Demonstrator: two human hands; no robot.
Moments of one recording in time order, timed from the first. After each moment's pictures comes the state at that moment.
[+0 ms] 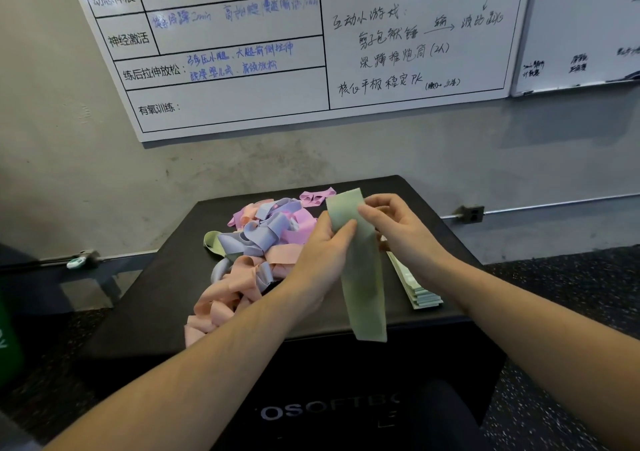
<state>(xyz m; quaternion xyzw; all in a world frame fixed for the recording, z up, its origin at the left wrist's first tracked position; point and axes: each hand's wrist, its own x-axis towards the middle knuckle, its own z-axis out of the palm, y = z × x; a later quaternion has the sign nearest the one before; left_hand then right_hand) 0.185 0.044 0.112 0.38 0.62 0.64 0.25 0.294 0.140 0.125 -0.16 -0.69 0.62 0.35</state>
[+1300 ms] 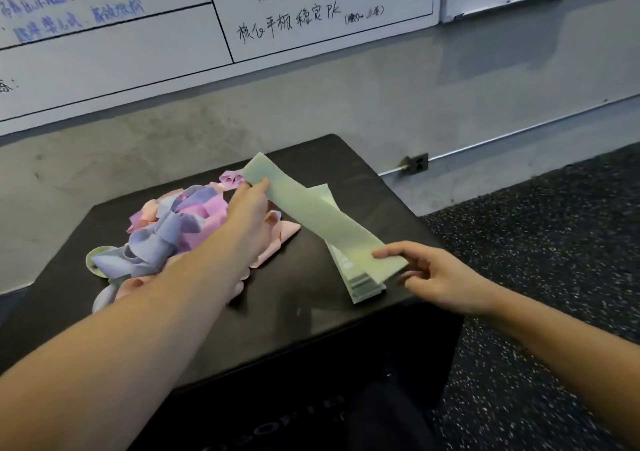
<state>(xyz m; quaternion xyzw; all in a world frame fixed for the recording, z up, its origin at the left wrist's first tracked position) 0.125 0.219 0.077 0.13 0.62 0.71 0.32 0.400 0.283 -0.019 -0.19 -0.79 0.55 0.21</state>
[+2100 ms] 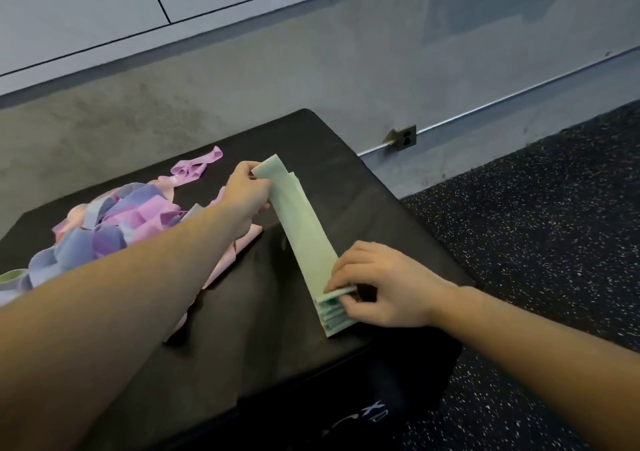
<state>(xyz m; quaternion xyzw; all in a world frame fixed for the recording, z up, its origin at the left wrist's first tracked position) 0.073 0.346 0.001 0.33 0.80 0.45 0.21 0.338 0.345 -0.077 -0.03 -0.93 0.20 0.31</state>
